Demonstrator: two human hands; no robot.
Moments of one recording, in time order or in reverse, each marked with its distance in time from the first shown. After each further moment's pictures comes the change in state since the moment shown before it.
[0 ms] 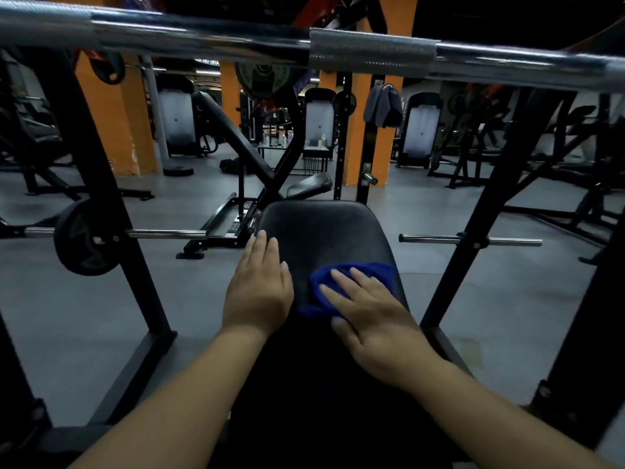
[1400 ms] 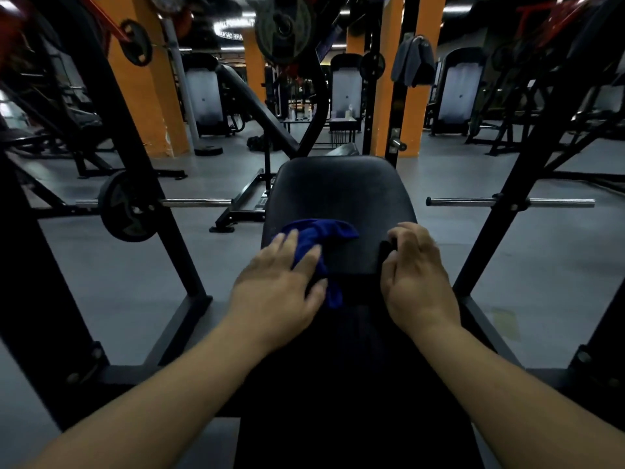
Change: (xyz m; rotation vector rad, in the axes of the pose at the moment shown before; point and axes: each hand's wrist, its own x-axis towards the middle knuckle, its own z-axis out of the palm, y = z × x) left_hand -0.062 0.040 -0.077 0.233 -0.463 0.050; right_hand -0.016 0.009 0.036 0.242 0.509 0.294
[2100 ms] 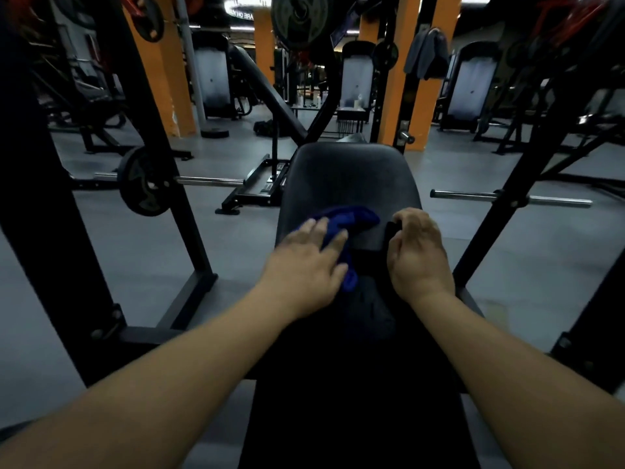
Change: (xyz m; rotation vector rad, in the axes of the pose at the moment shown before) left_hand -0.008 0.013 0.000 -0.069 -0.020 0.094; right_hand 0.000 -0.002 -0.003 -0.025 -0.028 -0.002
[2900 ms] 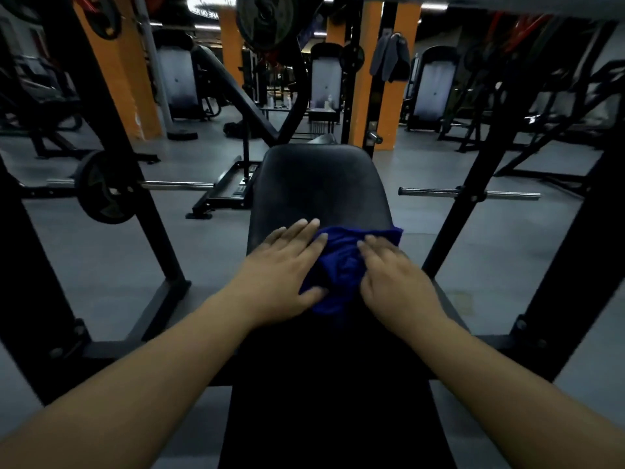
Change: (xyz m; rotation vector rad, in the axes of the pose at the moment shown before) left_hand -0.010 -0.004 -0.014 0.003 -0.069 0.253; right_hand -0.041 -0.011 -0.040 -0.286 -0.385 -0.081
